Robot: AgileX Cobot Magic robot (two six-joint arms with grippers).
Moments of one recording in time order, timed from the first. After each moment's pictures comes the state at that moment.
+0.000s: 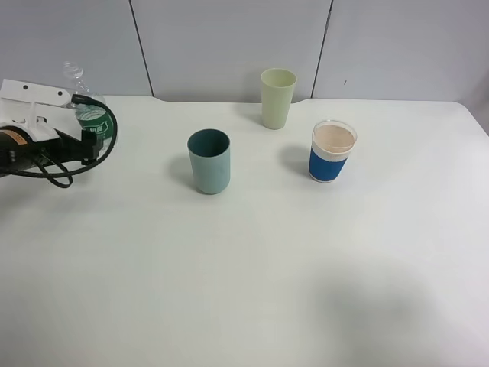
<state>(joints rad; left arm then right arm) -0.02 1.80 -0.53 -0.05 -0.74 0.15 -0.08 0.00 -0.50 -0.03 1.07 0.04</state>
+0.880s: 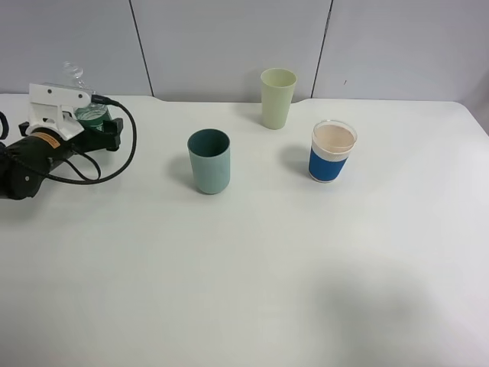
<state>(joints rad) -0.02 2.09 -0.69 0.03 -1.10 0.06 -0.08 0.00 -0.50 -0.03 1.07 0.04</state>
